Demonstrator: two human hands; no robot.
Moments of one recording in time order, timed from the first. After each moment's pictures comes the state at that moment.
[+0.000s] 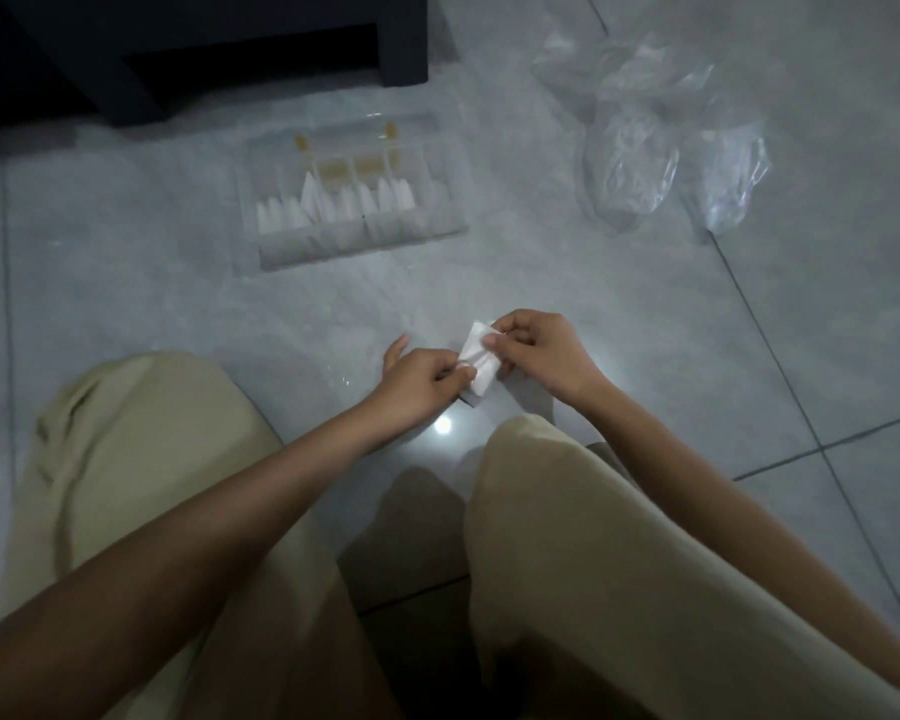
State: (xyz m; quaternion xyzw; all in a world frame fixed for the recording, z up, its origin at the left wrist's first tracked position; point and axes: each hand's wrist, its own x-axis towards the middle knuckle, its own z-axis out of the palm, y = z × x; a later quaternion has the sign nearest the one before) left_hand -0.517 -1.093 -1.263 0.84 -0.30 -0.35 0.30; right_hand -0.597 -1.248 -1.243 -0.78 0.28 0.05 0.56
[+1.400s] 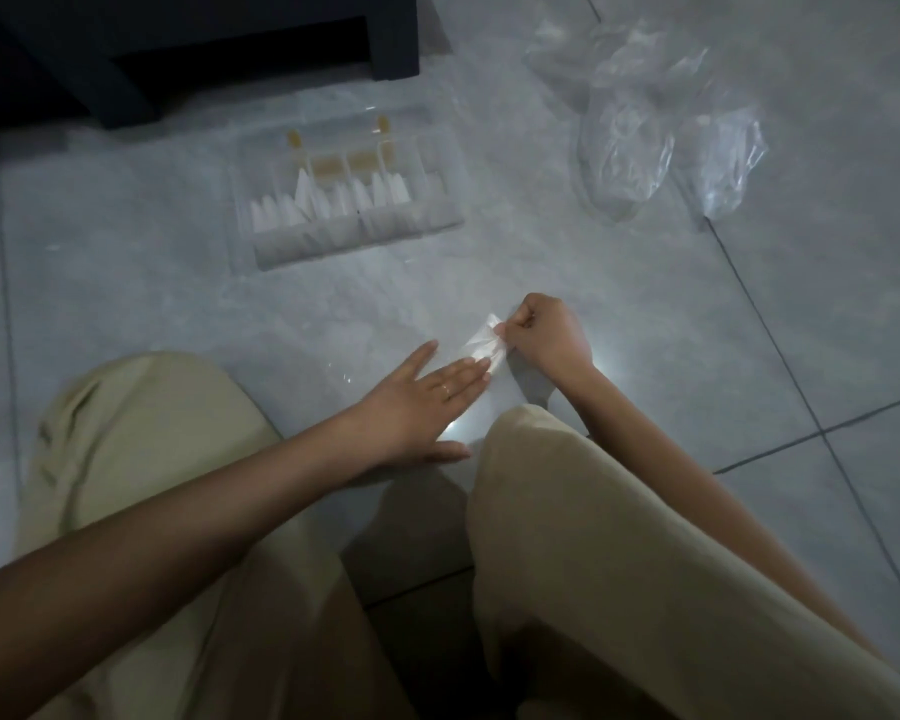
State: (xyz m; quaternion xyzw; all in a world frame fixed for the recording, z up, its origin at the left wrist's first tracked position) left_hand -0.523 -1.067 -1.256 0.72 -0.67 -0.17 -0.08; right_hand -0.582 -1.251 -1.262 -0.82 0.42 0.06 0.39
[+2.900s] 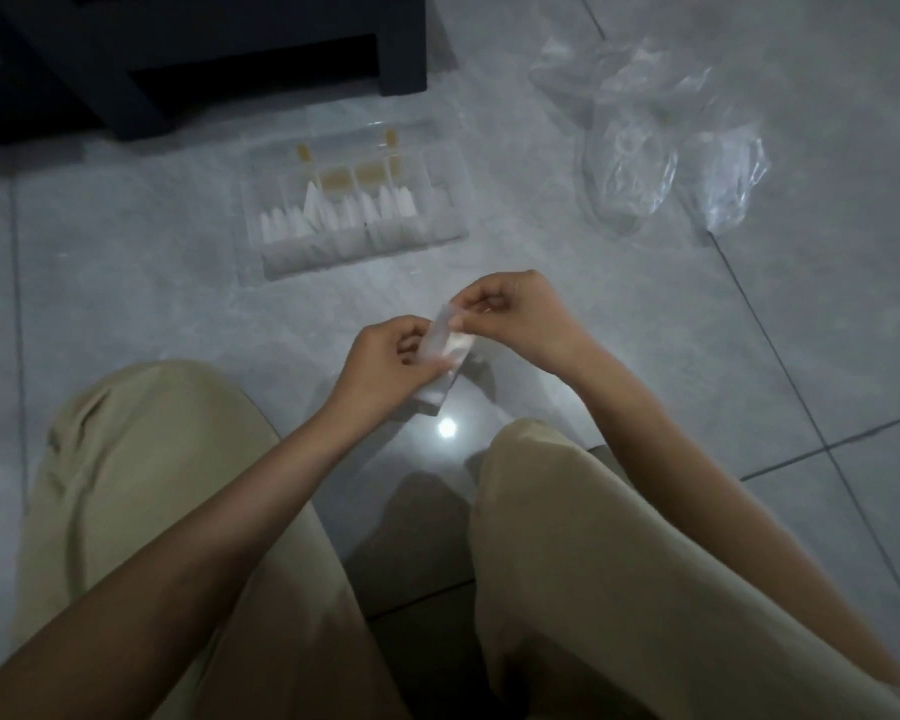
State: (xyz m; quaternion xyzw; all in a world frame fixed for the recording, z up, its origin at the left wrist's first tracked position) left_hand -0.501 -1.070 -1.231 0.79 -0.21 -0.30 0.49; right_hand -0.560 -1.234 -1.200 -0.83 0.20 0.03 0.52
